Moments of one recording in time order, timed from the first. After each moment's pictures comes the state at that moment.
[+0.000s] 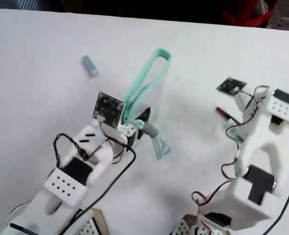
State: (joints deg) left arm 25.6 -56.7 72.4 16.7 5.1; right arm 25.7 4.0 14.2 77.5 74.3
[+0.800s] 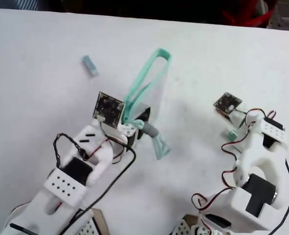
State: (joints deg) left arm 25.6 -56.7 72.4 16.7 5.1; right arm 29.2 0.1 36.9 47.6 79.5
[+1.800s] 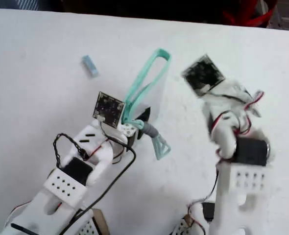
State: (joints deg) left arm 25.6 -56.7 72.4 16.7 5.1; right arm -1.4 -48.1 23.2 64.1 44.3
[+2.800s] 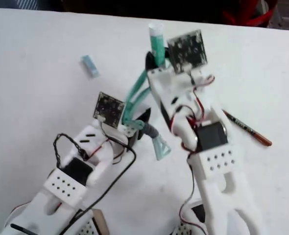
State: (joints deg) left arm 25.8 -56.7 72.4 16.7 5.1; right arm -20.9 -40.7 29.3 34.5 6.7
